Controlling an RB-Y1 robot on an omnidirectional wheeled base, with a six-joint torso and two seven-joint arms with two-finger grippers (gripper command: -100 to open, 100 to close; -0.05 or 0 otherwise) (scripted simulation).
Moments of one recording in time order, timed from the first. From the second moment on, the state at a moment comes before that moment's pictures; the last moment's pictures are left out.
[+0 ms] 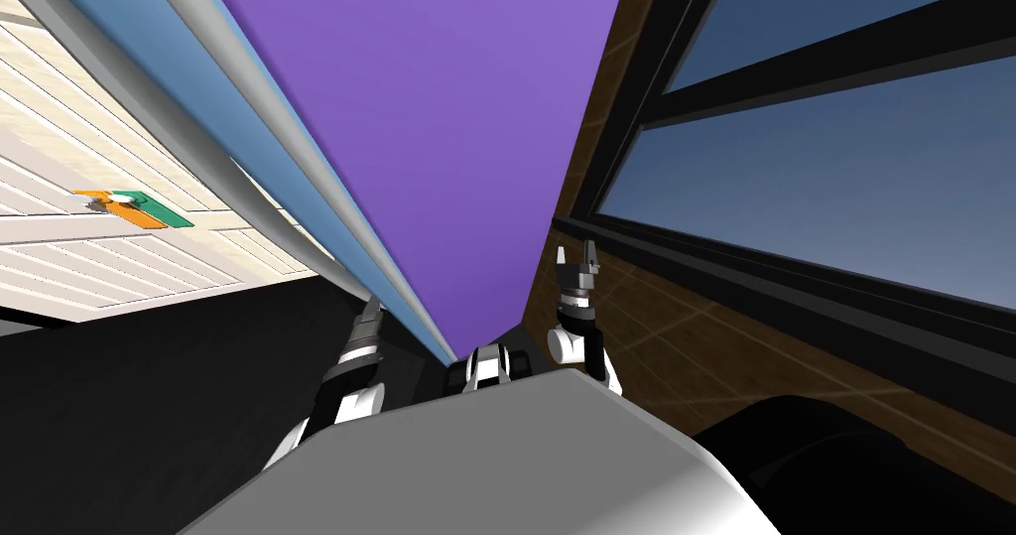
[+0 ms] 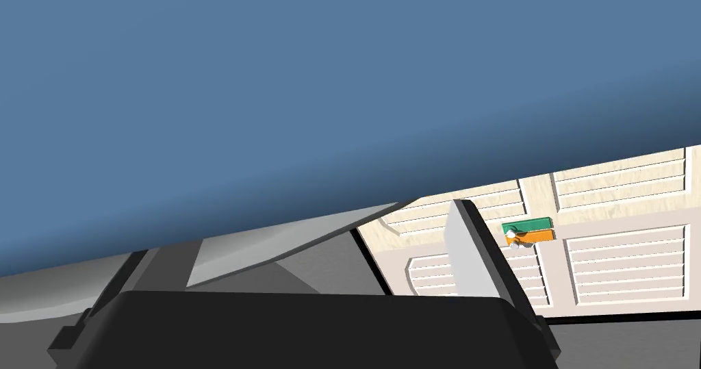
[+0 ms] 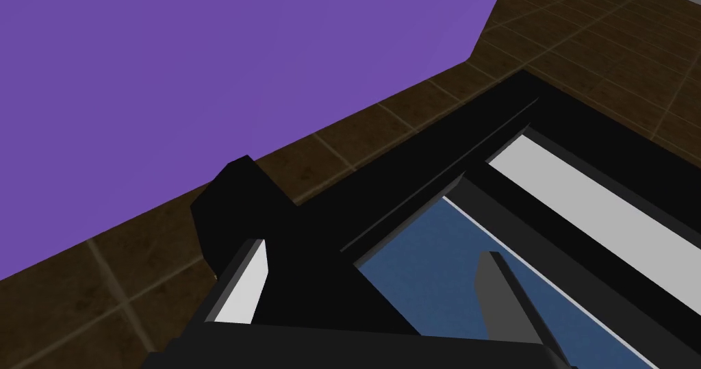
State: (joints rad) left arm 0.44 0.03 0.23 -1.75 -0.01 -0.45 -0.31; right arm 0.47 0.02 0.07 -2.30 -0.08 -0.55 -0.09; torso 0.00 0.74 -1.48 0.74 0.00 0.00
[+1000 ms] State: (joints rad) left arm 0.42 0.13 0.17 -1.70 -0.01 -0.47 -0.24; right arm 0.47 0.02 0.07 -2.30 -0.08 -0.55 -0.09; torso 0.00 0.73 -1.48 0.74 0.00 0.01
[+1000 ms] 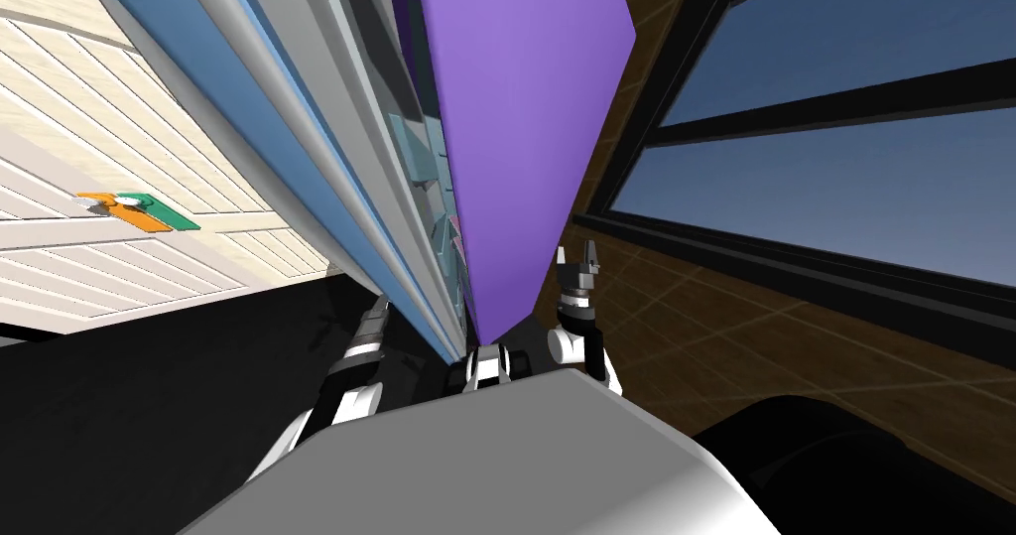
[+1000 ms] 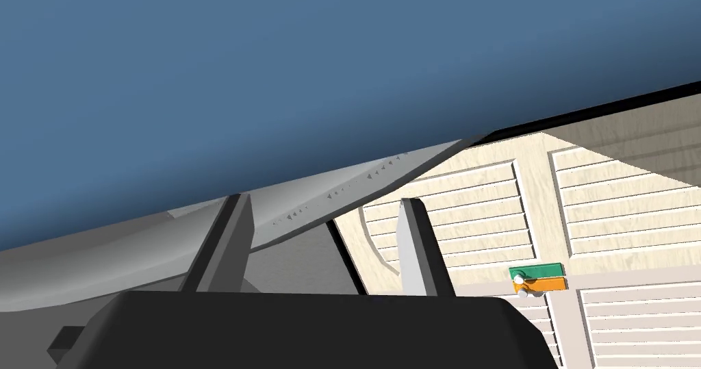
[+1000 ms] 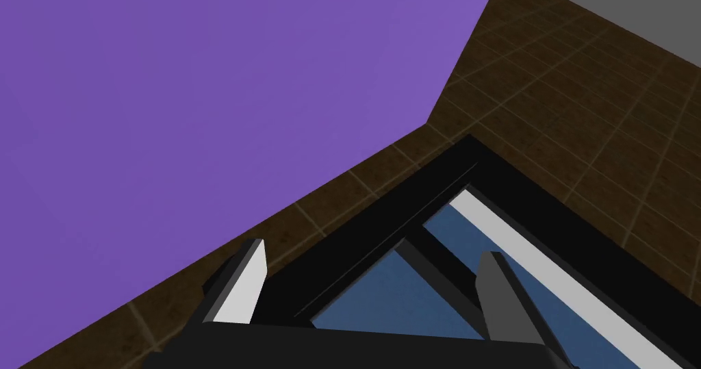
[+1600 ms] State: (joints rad) left arm 0.39 0.22 0.13 -1.69 -0.01 -0.46 -0.18; right arm 0.47 0.02 0.07 -2.30 -0.08 -0.55 -0.09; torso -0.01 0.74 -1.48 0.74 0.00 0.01
